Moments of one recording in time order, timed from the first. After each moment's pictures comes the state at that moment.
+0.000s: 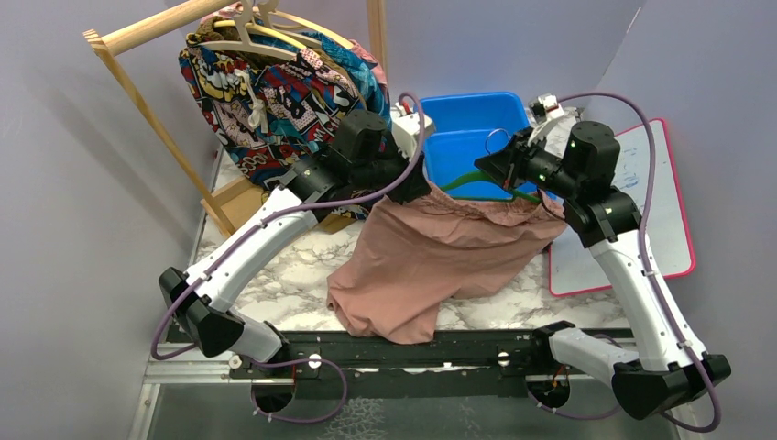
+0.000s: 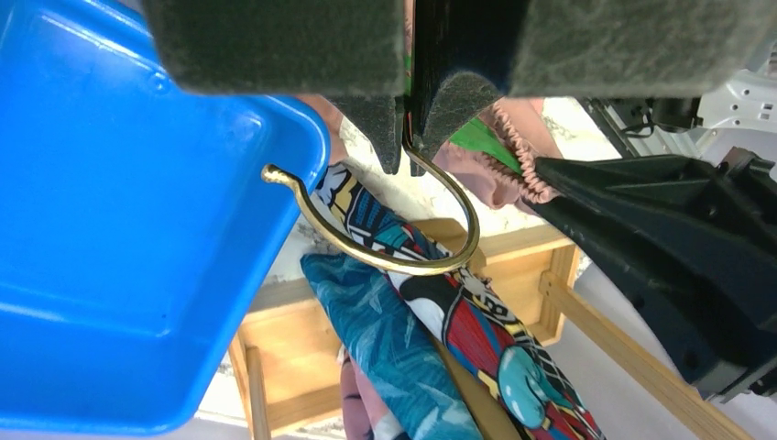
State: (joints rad) left arm -0.75 1.45 1.62 -0.62 0.35 -0.11; right arm 0.27 1.07 1.28 -0.43 -0.48 0.23
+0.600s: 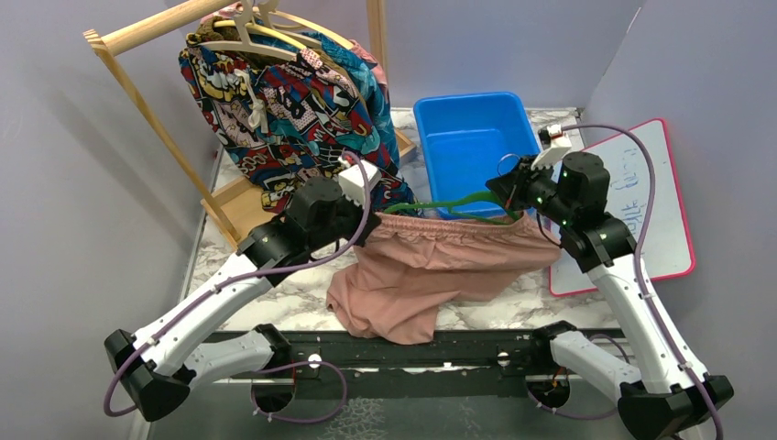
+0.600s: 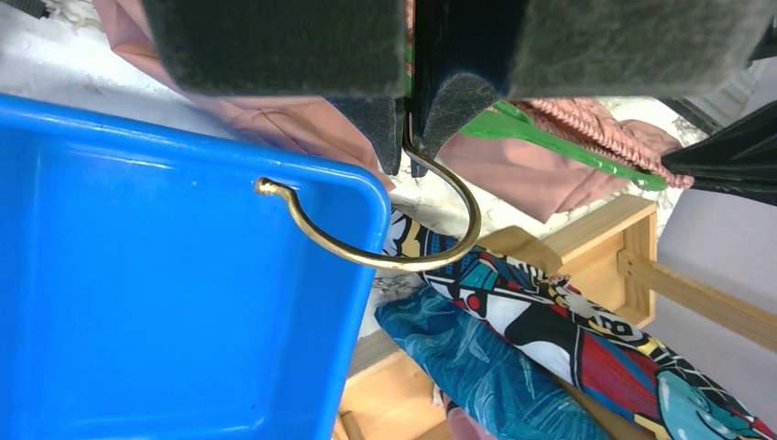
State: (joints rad) left arm -0.77 1.03 1.08 -0.48 0.04 -0.17; right arm 0.28 0.94 1.08 -0.45 -0.22 0.30
